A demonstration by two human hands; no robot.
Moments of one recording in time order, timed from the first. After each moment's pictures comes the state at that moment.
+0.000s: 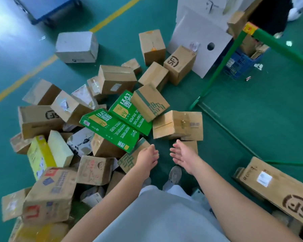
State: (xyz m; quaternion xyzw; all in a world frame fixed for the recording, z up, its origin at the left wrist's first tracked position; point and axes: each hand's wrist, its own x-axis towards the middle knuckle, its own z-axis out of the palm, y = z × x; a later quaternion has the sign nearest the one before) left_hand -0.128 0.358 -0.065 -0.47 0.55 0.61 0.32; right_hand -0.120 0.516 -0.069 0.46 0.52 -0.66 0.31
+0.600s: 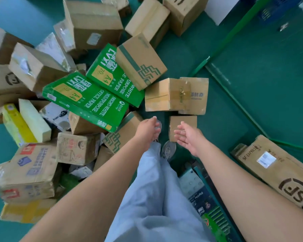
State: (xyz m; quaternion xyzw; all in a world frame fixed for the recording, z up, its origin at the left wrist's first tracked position) left_hand -0.243 0.437 -0.214 -0.48 0.55 0.57 0.38; right_hand -0.207 0.598 -0.228 0.51 0.50 -0.59 0.37
